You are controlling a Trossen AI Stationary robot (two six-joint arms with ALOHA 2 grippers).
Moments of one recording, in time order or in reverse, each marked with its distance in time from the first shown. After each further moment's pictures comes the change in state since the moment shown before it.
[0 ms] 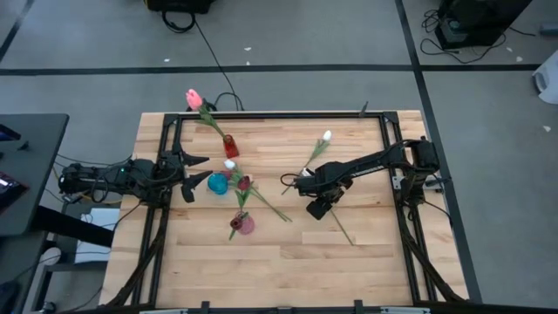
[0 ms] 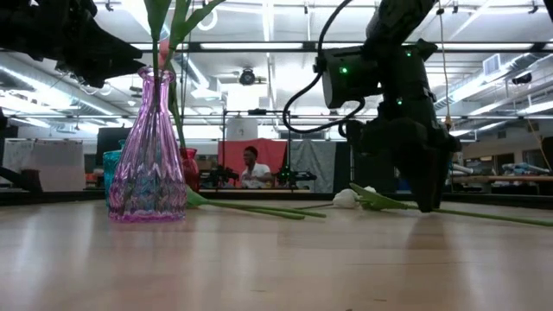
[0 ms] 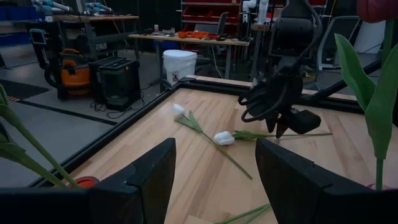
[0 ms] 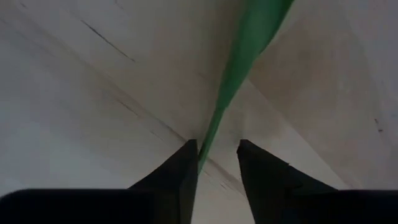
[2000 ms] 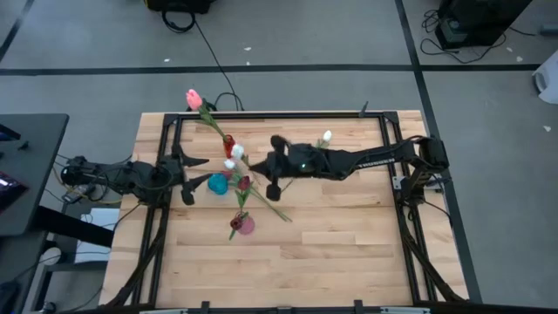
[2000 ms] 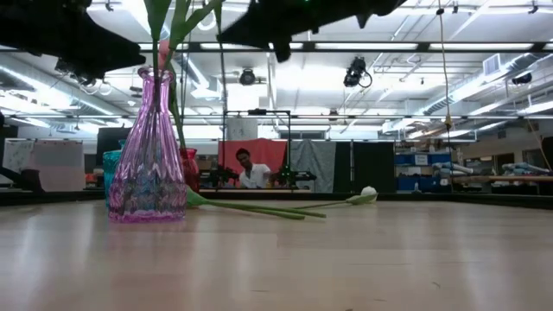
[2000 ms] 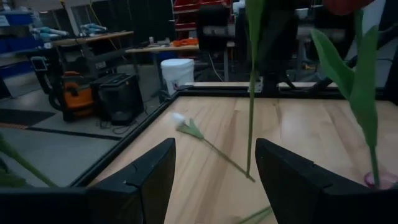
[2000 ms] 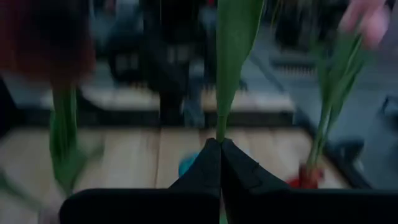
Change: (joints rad) left arm -0.112 0.017 -0.004 0.042 -0.092 0.127; right arm -0.023 -0.081 0.172 1.178 0.186 -0.866
